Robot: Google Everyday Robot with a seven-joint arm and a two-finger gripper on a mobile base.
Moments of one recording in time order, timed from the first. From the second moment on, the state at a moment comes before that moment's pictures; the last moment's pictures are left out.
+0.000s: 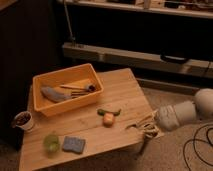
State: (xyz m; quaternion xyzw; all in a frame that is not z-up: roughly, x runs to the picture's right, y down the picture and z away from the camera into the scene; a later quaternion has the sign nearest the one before) arm 0.149 0.163 0.610 -0.24 -0.45 0.06 0.86
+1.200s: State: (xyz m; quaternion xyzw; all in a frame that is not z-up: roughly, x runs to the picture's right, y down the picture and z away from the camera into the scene) arm 0.202 0.164 0.661 -0.18 -0.41 0.09 0.89
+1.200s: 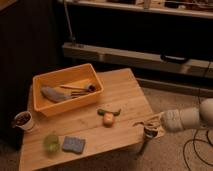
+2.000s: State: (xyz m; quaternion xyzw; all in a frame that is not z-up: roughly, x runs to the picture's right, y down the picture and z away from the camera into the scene) arm 0.207 0.186 0.693 -0.18 -0.42 0.13 0.88
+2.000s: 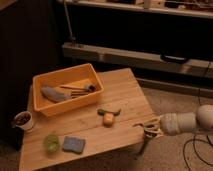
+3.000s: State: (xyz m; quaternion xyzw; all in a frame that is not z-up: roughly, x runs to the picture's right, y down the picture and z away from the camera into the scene) arm 0.219 0.205 0.703 -0.17 -0.41 0.14 0.88
